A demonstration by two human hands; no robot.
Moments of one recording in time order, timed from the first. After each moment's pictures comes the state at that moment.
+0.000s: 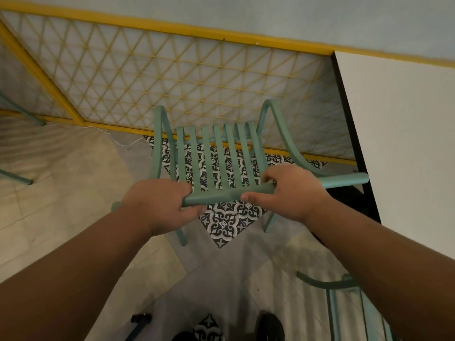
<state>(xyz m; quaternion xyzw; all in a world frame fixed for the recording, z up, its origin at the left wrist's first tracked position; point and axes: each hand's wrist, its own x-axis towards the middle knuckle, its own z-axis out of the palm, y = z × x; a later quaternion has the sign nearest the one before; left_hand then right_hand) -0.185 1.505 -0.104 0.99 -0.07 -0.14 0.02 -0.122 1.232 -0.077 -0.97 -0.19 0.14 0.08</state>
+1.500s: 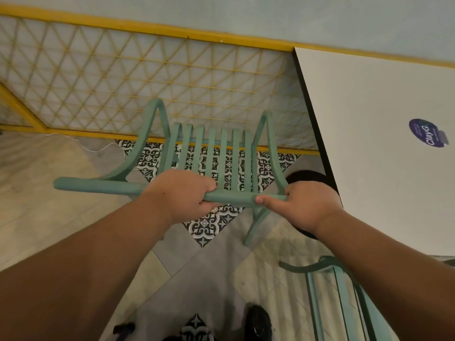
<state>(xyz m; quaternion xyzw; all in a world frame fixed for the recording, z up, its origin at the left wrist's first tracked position) -0.159 1.424 -0.116 0.96 -0.25 -0.06 0.03 -0.167 1.147 -0.086 -0.98 -0.06 0.17 0.00</state>
